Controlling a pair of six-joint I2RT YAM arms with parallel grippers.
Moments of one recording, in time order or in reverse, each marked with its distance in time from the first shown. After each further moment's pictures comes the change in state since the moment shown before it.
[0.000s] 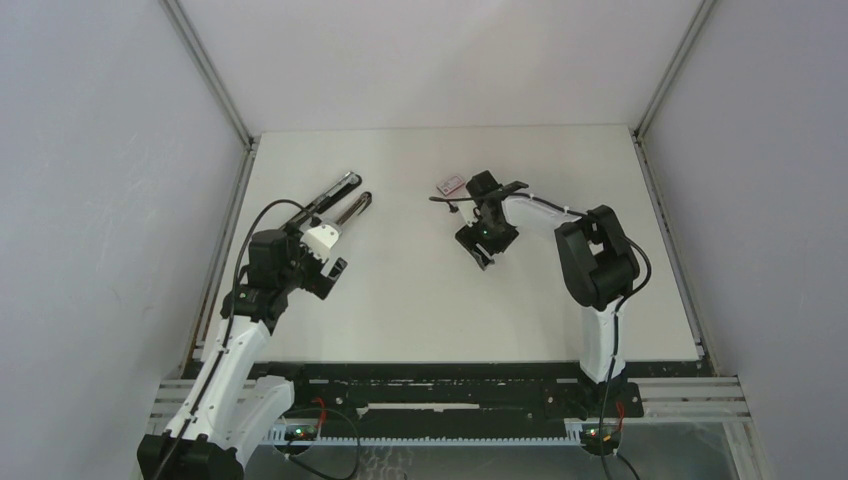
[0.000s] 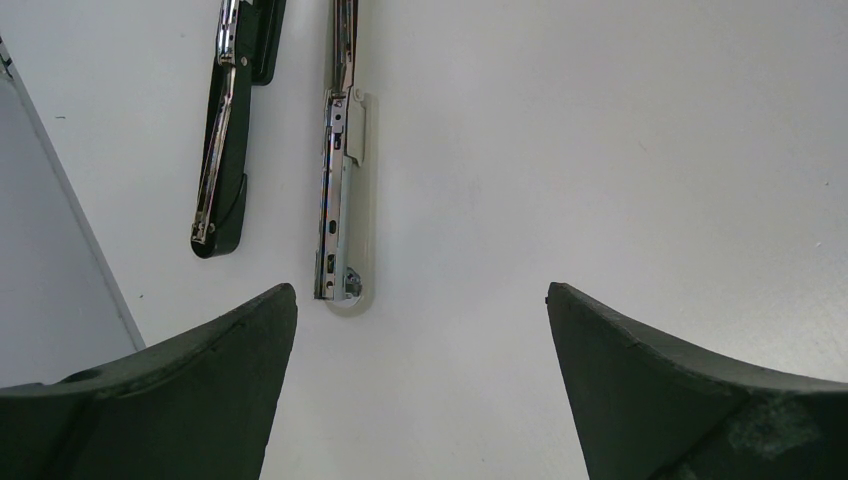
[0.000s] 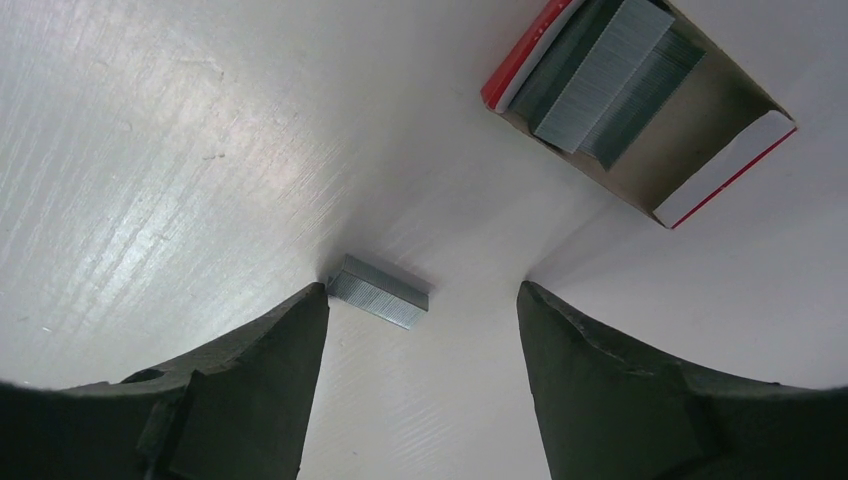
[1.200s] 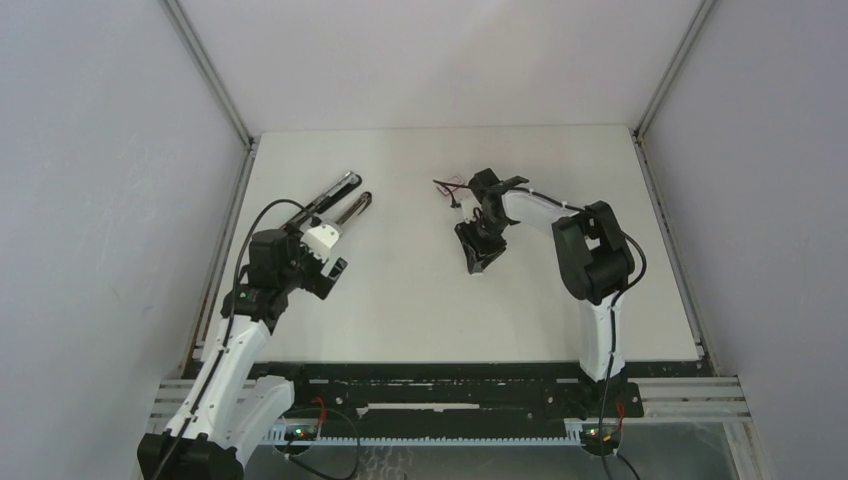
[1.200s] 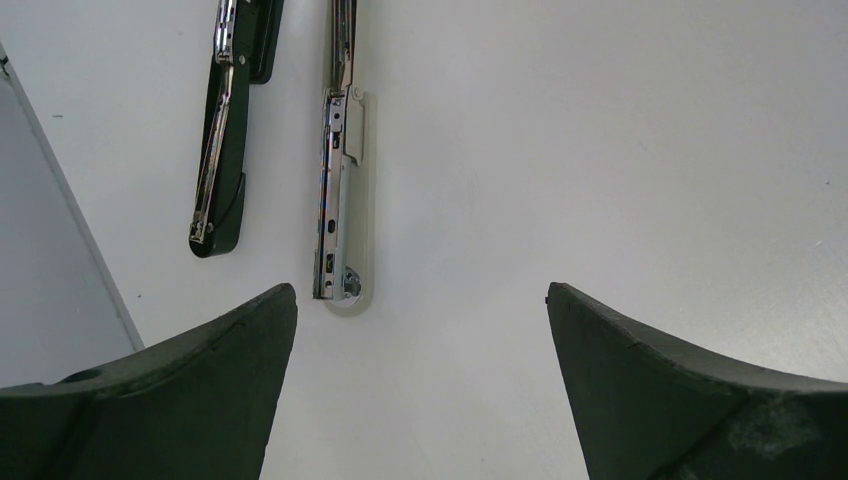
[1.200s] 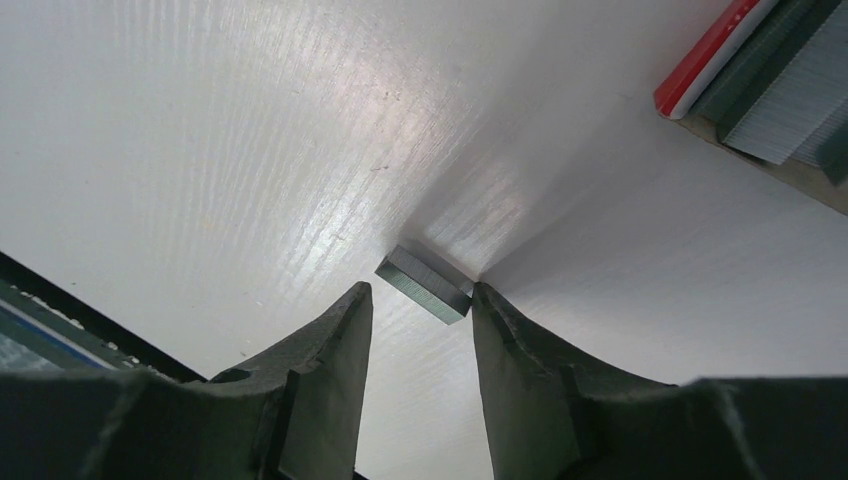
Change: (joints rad) left arm 0.000 0.004 0.000 0.000 0.000 0.000; right arm -0.035 0.050 0.052 -0.076 -0.300 0.216
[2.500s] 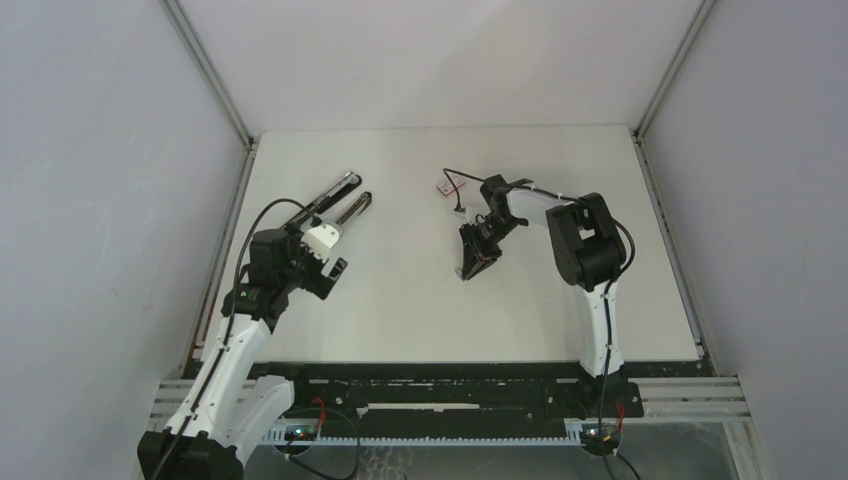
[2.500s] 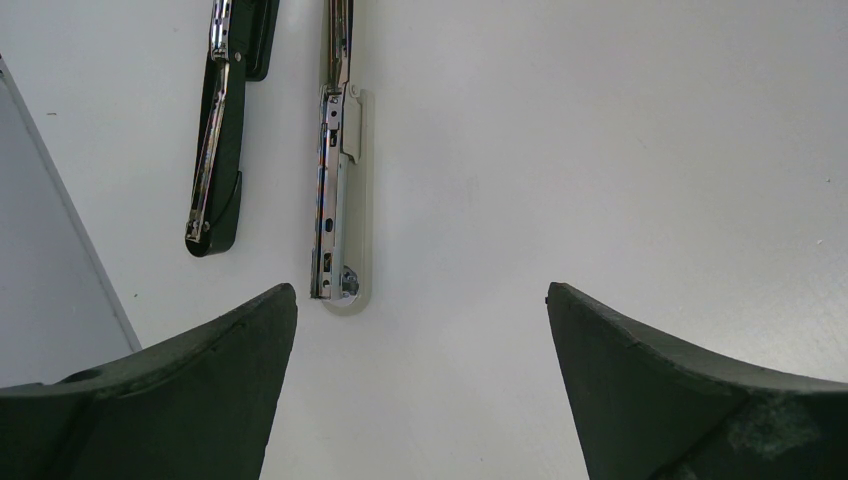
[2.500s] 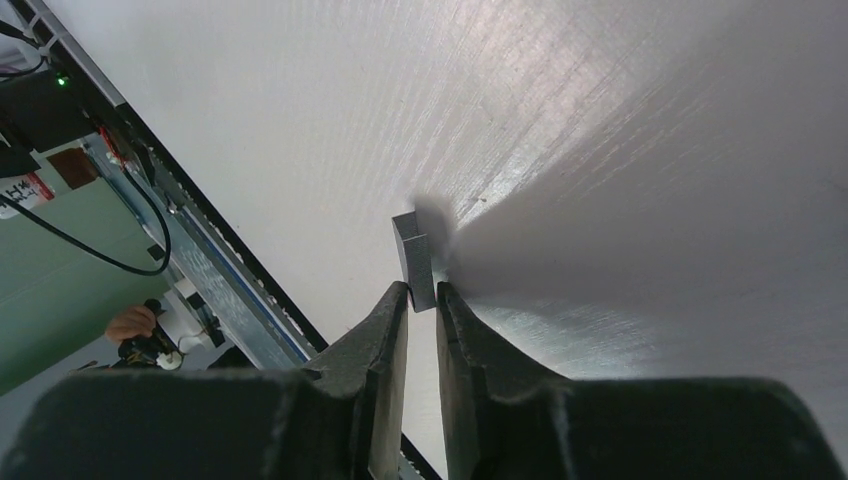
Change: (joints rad) left arm 0.000 0.009 0.000 0.000 0.000 0.000; right arm -0.071 0.119 0.019 -0.020 -0.389 -0.005
